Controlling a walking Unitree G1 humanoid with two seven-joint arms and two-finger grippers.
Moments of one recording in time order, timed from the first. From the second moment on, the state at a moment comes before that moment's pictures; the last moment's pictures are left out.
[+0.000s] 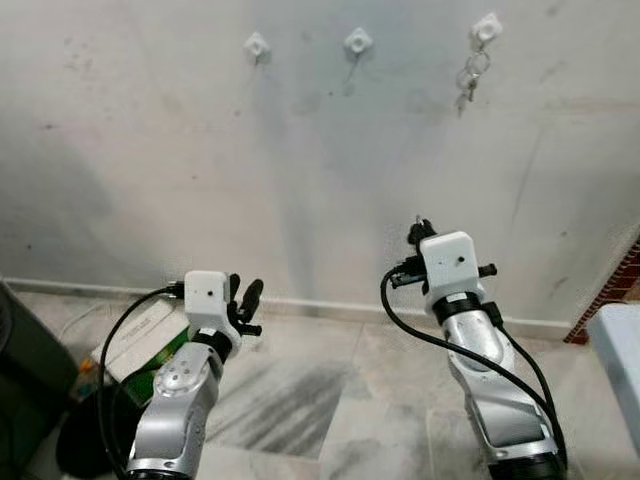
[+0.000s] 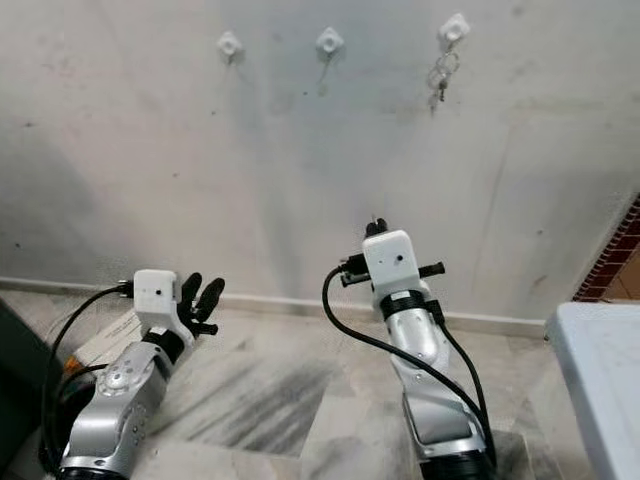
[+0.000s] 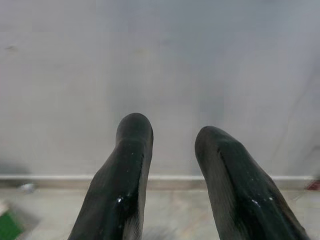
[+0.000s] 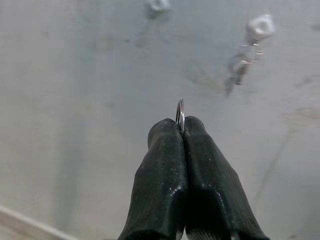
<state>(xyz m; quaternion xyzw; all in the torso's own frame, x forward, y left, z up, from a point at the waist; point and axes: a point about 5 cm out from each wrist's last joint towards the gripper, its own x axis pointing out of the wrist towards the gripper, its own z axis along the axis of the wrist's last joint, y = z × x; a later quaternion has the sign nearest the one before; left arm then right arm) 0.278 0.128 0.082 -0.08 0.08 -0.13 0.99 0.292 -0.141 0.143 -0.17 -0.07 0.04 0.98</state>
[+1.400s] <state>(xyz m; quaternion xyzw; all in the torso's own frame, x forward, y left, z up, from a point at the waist) 0.278 0.137 0.080 -0.07 0.09 -0.13 0.99 0.292 -0.129 0.142 -0.16 -0.07 0.06 0.98</state>
